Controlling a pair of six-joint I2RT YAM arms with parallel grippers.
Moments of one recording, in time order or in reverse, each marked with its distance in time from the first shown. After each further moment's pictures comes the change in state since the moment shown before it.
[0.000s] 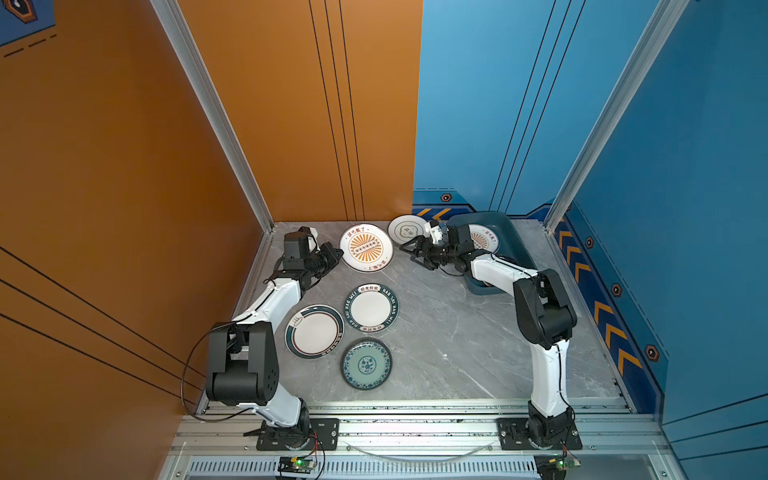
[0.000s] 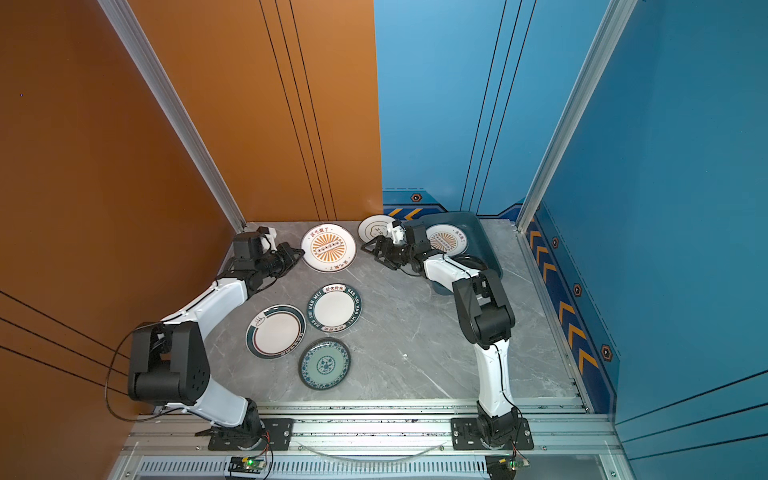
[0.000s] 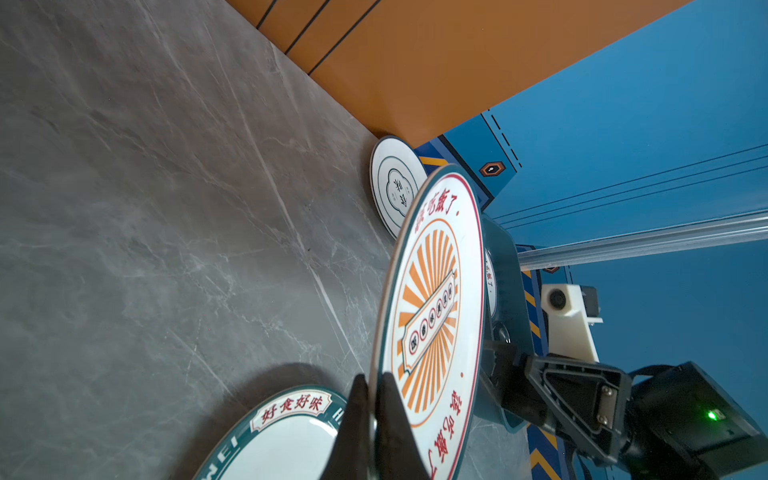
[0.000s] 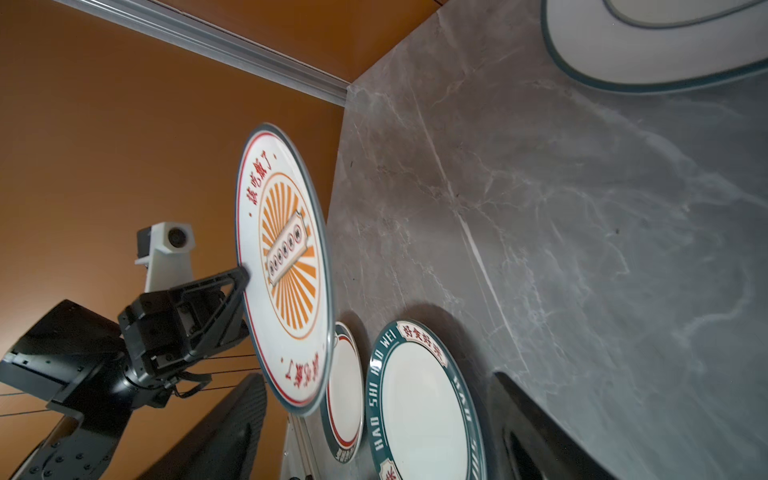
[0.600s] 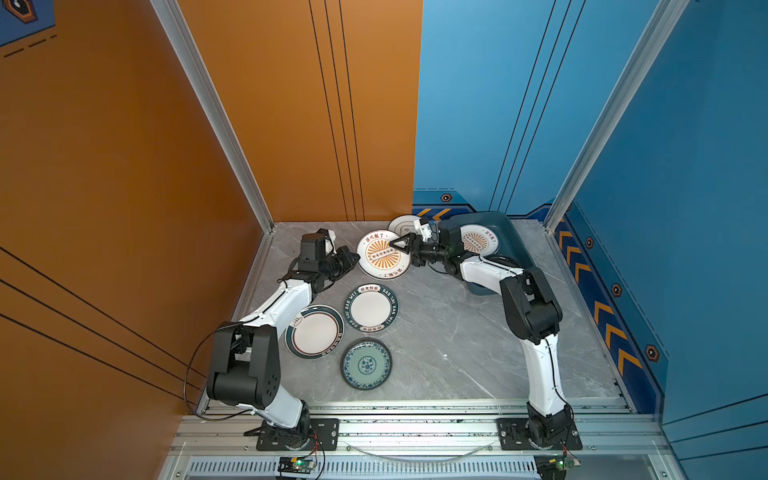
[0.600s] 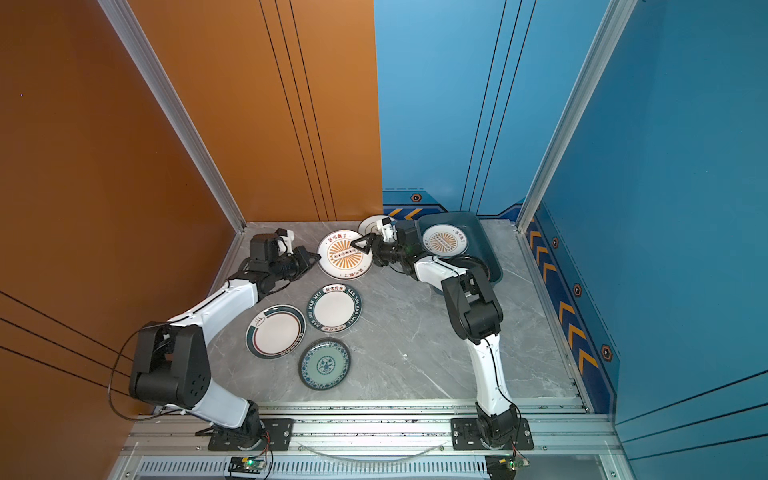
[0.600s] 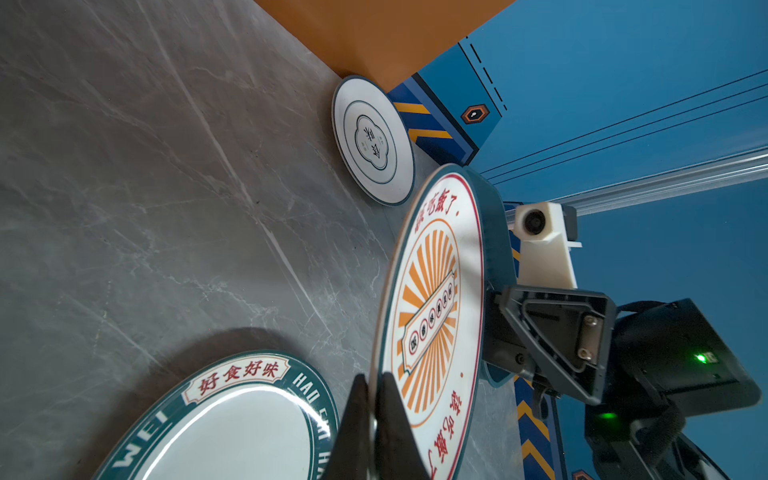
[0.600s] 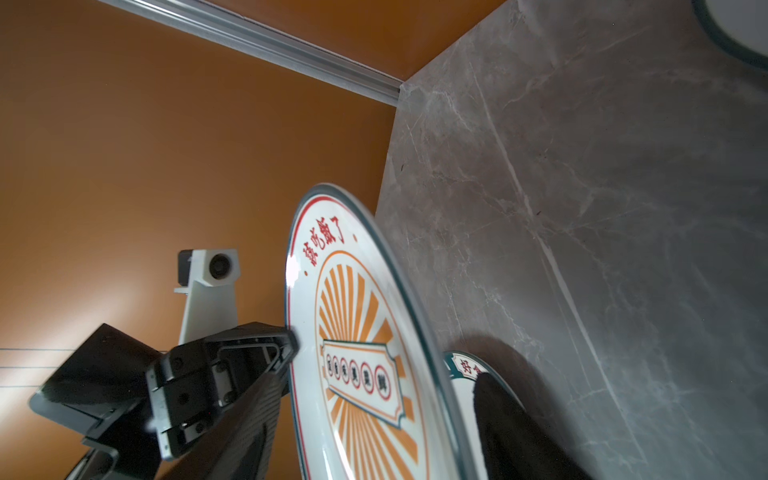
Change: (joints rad) left arm -0.115 -0.001 0.000 -0.011 -0.008 -0.019; right arm 0.041 0.096 0.058 0.189 -0.052 0.156
